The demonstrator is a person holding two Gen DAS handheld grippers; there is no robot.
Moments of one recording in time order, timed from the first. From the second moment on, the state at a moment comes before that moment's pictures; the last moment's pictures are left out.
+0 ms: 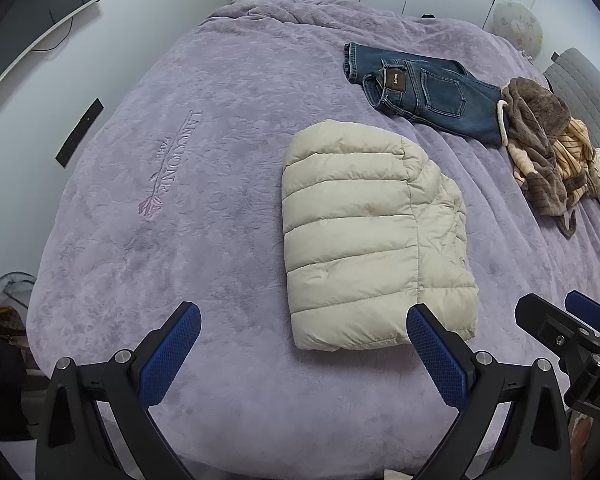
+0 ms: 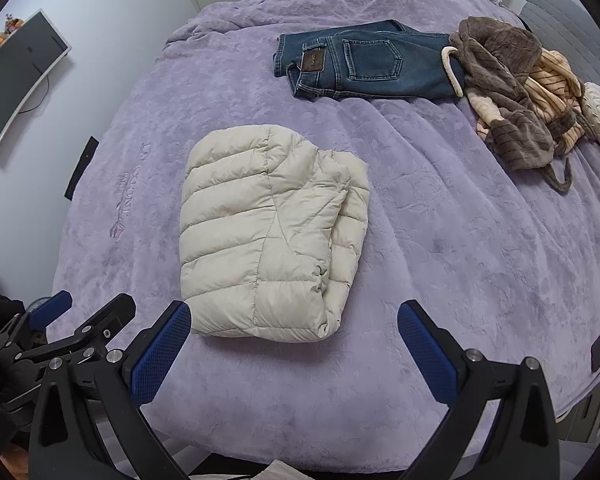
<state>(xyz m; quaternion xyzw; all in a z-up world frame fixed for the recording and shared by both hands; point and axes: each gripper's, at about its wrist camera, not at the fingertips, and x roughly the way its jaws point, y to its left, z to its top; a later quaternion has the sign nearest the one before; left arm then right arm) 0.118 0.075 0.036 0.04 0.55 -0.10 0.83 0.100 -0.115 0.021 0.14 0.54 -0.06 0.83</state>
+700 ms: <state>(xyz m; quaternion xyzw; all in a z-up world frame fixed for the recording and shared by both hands) 0.109 0.075 0.041 0.05 0.55 -0.09 0.83 0.093 -0.118 0.017 0.15 0.55 -0.07 0.82</state>
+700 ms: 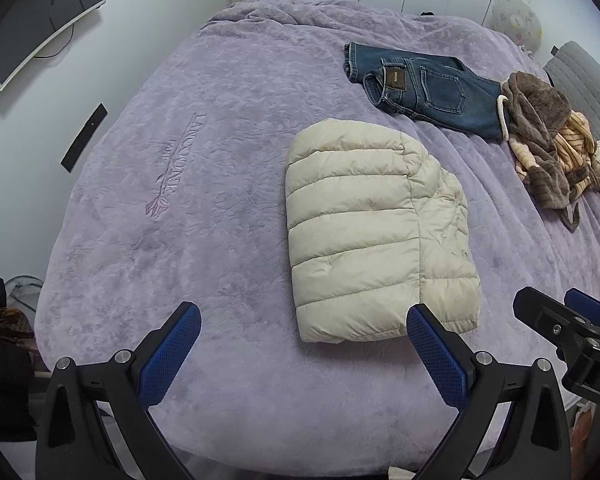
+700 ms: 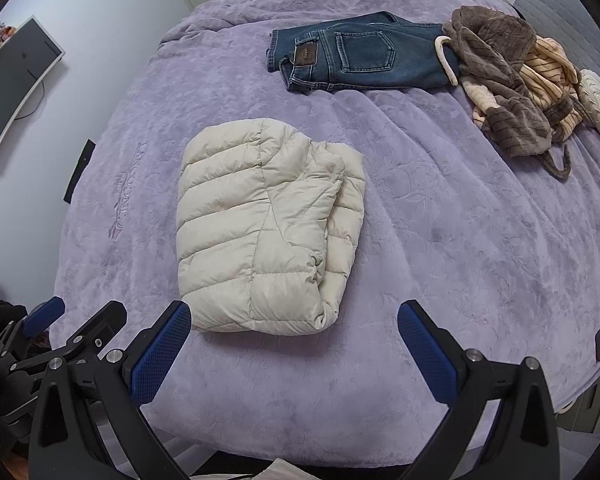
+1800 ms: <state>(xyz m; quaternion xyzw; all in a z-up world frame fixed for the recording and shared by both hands) 0.108 0.077 0.037 0.06 0.55 -0.09 0.83 0.091 -0.115 0.014 0.16 0.55 -0.07 0.82</state>
